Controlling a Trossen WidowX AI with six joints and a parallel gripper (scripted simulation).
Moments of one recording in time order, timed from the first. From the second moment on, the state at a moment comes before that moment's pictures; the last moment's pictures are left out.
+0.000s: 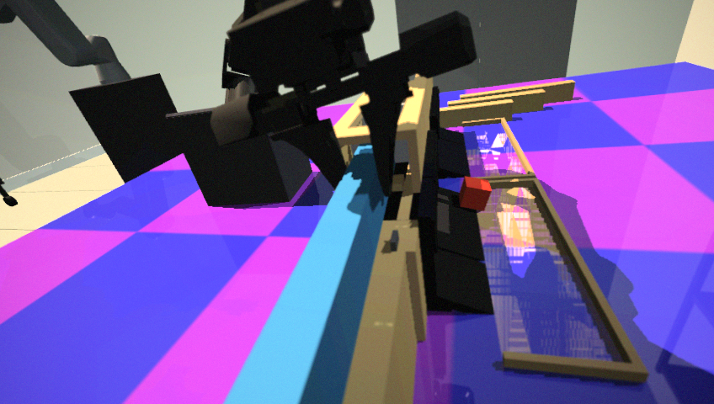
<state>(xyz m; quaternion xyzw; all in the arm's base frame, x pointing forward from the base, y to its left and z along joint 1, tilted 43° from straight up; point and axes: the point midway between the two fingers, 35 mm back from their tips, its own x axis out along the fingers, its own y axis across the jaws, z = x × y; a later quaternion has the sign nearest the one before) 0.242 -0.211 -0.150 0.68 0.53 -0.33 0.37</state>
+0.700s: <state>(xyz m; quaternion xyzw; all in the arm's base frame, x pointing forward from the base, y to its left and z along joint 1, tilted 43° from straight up) 0.241 -0.219 -0.161 0.70 0.55 -0.31 0.35</state>
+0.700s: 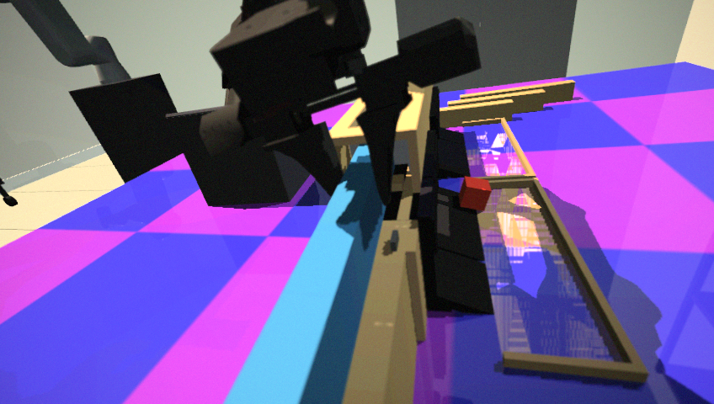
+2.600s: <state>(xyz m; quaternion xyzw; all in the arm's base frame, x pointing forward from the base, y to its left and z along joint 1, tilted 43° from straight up) 0.240 -0.238 -0.181 0.70 0.54 -0.31 0.35</state>
